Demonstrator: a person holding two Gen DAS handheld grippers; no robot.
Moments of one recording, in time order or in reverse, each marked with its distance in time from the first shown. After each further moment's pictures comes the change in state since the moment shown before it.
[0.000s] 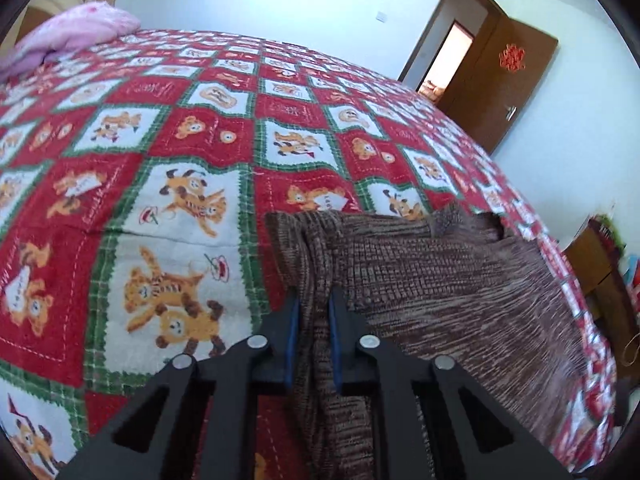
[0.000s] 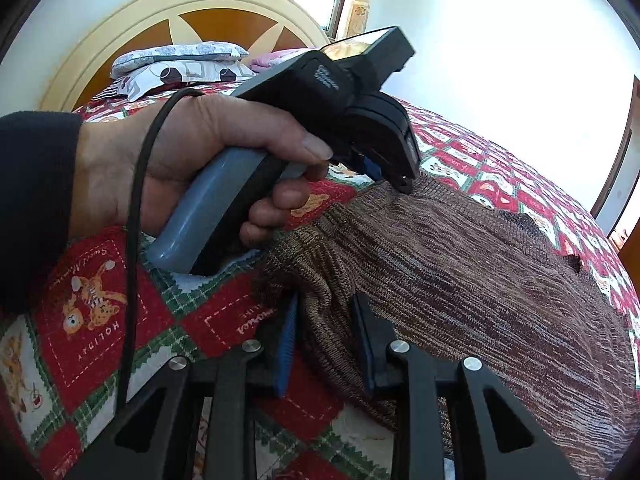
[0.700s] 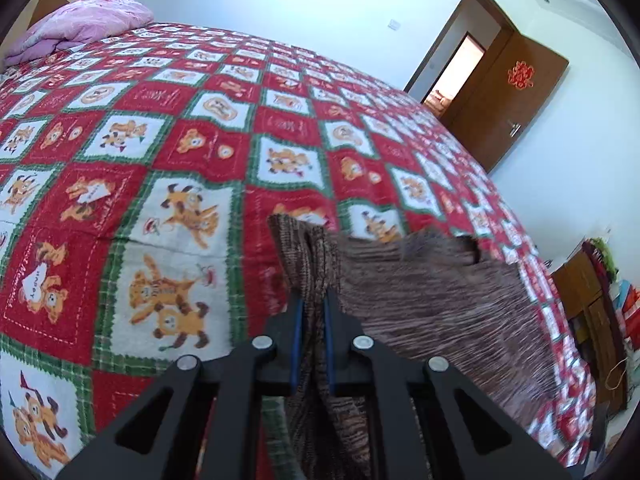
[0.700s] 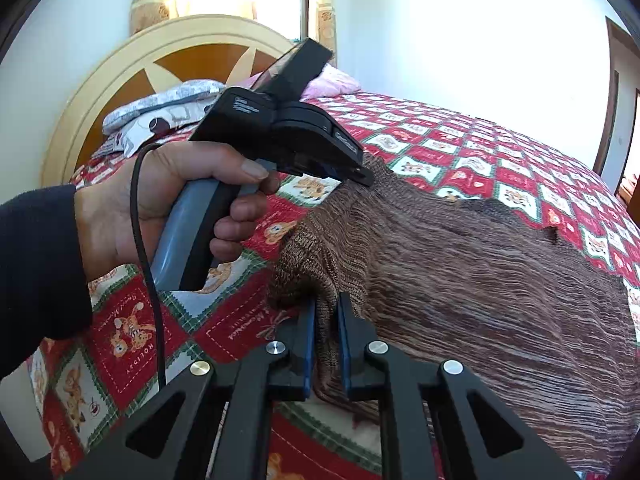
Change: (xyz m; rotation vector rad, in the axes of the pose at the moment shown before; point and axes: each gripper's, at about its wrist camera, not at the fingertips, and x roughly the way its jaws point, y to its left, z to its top) left arm -0.024 -0.021 0.018 -0.063 -0.006 -0.014; right arm -0.051 -0.054 0.007 0.204 -0.030 0.078
